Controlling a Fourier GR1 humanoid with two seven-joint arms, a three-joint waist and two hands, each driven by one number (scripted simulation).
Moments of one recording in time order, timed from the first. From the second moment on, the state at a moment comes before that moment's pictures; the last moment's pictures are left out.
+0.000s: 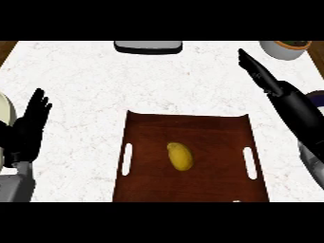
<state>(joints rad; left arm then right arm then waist) -0.13 0.32 0.04 -1.37 0.19 0.19 0.04 -0.40 -0.55 0.31 -1.66 -0.13 0.03 -0.10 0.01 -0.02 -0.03</state>
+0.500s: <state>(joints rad) -0.29 0.35 -0.14 -1.50 0.12 0.01 -0.04 -0.45 -0.51 0.61 -1.36 -0.21 0.37 0.23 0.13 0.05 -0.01</state>
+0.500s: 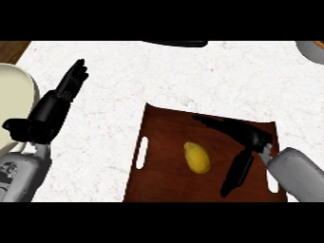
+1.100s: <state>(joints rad) -0.29 0.37 -0.18 -1.53 0.11 -0.08 -0.06 -0.93 -0.25 0.78 -0.97 -0.05 0.70 0.37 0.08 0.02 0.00</state>
